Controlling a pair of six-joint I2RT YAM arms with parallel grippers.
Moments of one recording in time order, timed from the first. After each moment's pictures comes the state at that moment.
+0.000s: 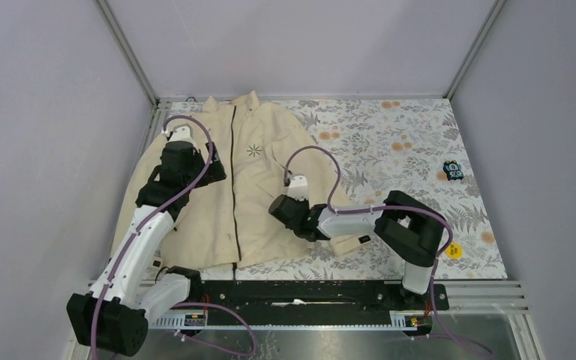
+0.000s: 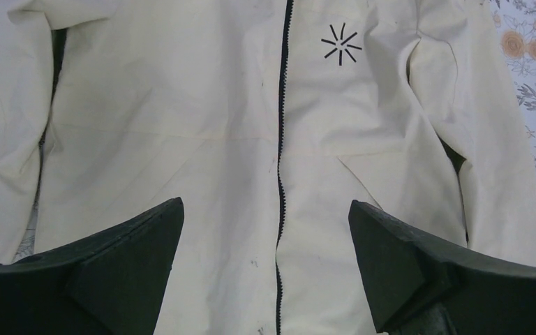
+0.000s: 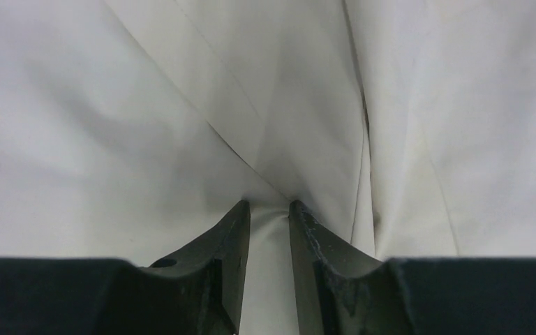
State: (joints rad) left arm -0.20 0.98 0.91 -0.54 -0.17 -0.37; right arm 1.12 1.85 1.01 -0.13 0.58 0.75
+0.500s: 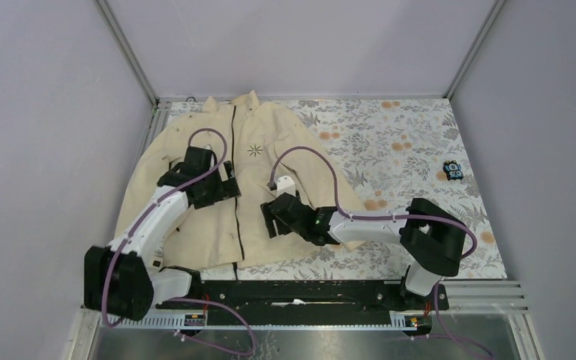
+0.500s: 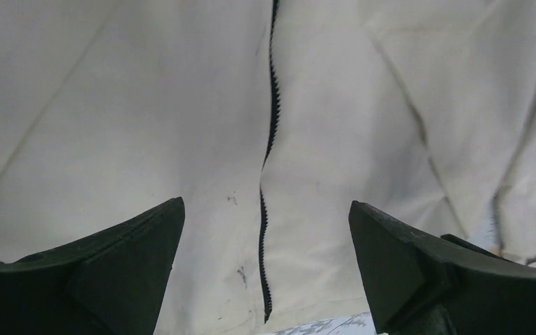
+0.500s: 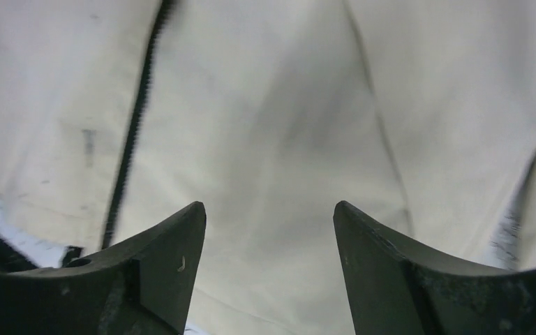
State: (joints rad) left arm -0.21 1.17 0.86 -0.64 0.04 -0.50; right arm 1.13 1.68 0.95 -0.04 0.35 0.55
